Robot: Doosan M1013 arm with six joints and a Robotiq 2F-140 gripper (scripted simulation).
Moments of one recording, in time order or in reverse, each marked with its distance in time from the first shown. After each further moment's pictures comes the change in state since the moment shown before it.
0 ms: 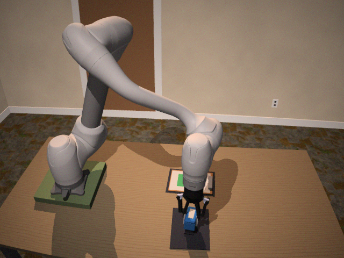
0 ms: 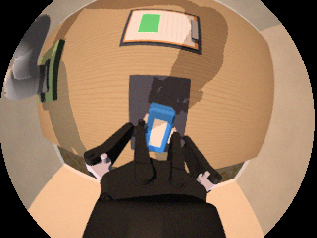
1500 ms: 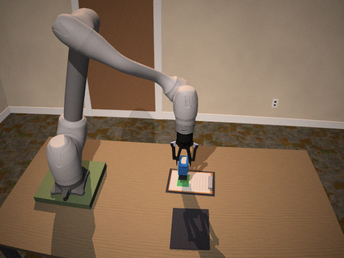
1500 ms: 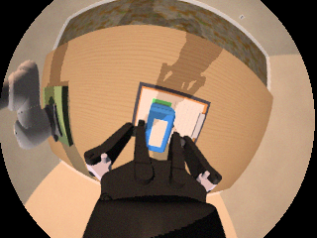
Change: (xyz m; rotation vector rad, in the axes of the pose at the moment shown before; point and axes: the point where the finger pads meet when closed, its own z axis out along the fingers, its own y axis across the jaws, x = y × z) arm 0.296 -0.100 -0.037 0.000 0.000 -0.125
